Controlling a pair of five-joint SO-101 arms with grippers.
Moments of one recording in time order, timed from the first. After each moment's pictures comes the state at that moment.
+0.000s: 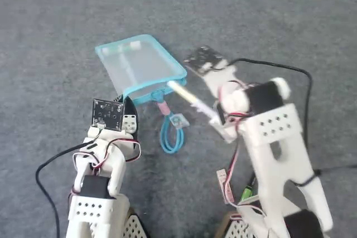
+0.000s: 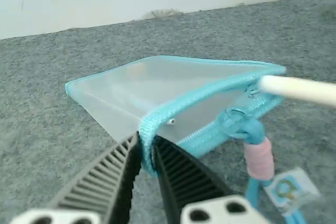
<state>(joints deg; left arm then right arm) -0.4 -87.6 93.0 32.4 0.2 -19.2 -27.7 12.8 100.7 24.4</state>
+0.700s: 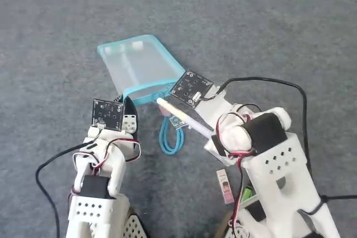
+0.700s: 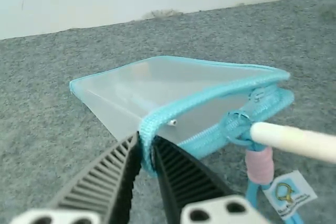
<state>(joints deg) -0.4 -87.6 93.0 32.4 0.2 -31.2 -39.3 19.9 100.7 25.4</state>
